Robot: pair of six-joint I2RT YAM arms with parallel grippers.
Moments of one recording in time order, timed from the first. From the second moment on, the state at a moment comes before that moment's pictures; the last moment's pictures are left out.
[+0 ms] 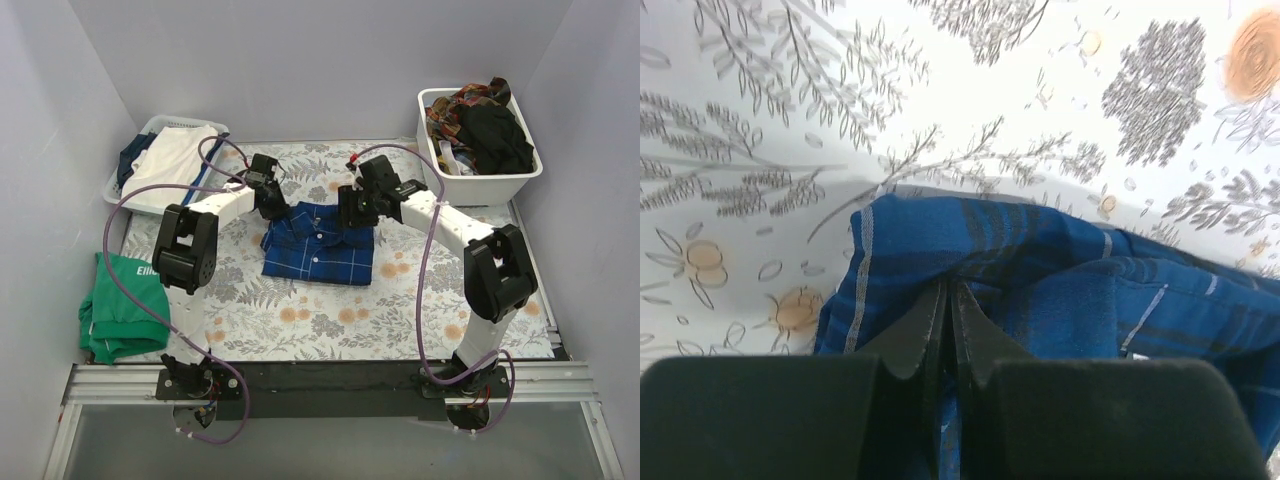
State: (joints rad) left arm -0.33 2.05 1.47 -0.38 0.03 -0.64; right arm 0.55 1.79 1.39 -0.47 -0.25 0.36
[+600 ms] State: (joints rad) left arm -0.31 1.96 1.54 -0.37 -0.01 -0.59; right arm 0.55 2.03 1.49 -0.43 -0.34 0.36
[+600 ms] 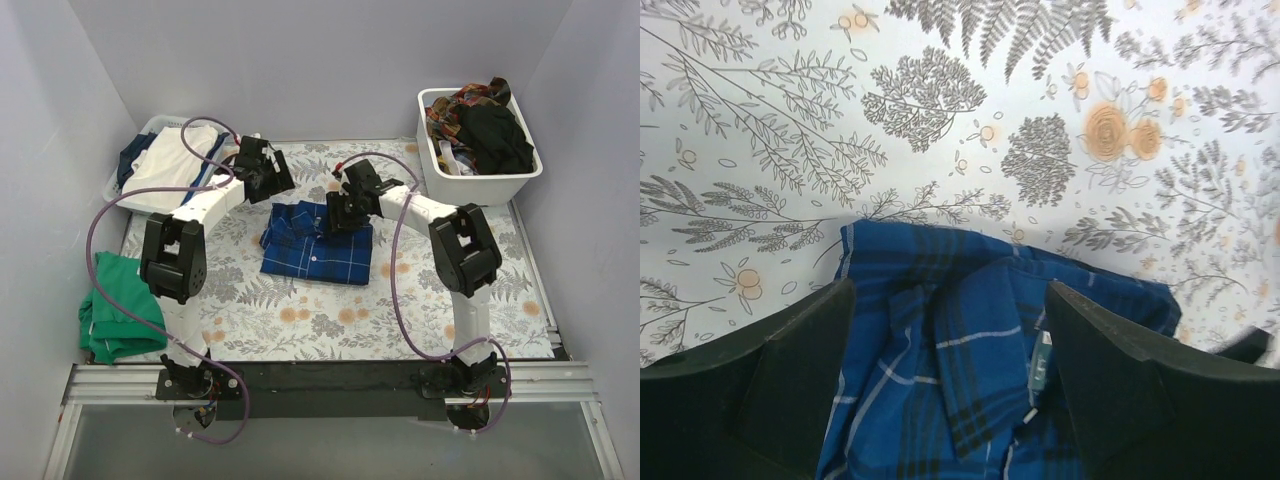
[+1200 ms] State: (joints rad) left arm -0.25 1.88 1.54 -0.40 0.05 -0.56; right arm 0.55 1.98 1.40 -0.43 -0.27 0.32
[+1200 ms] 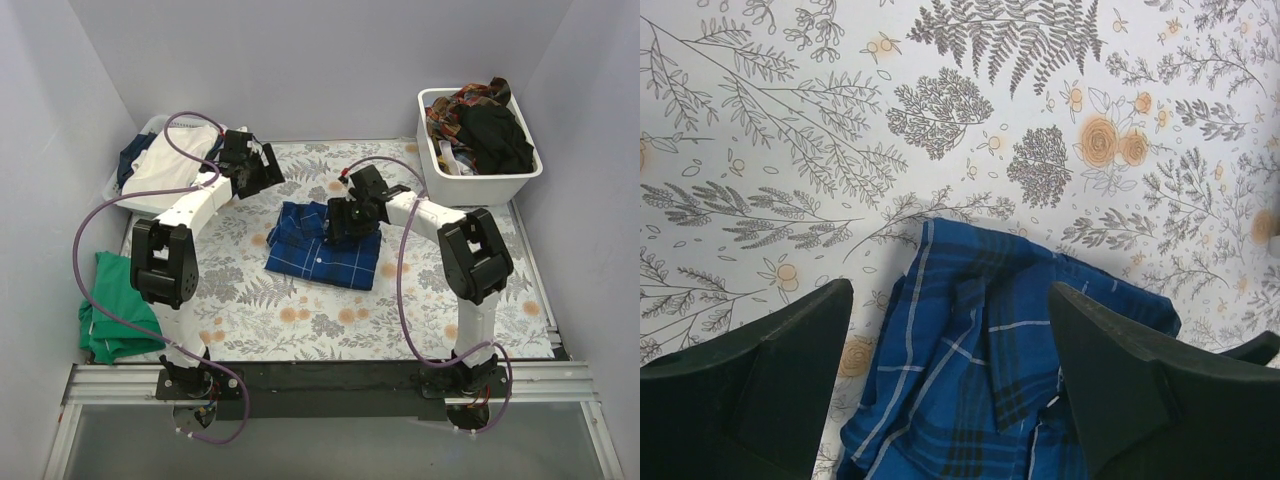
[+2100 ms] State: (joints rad) left arm -0.26 1.82 1.33 -0.43 0.07 -0.56; right arm 0.43 1.67 0.96 -0.35 -0.32 0.43
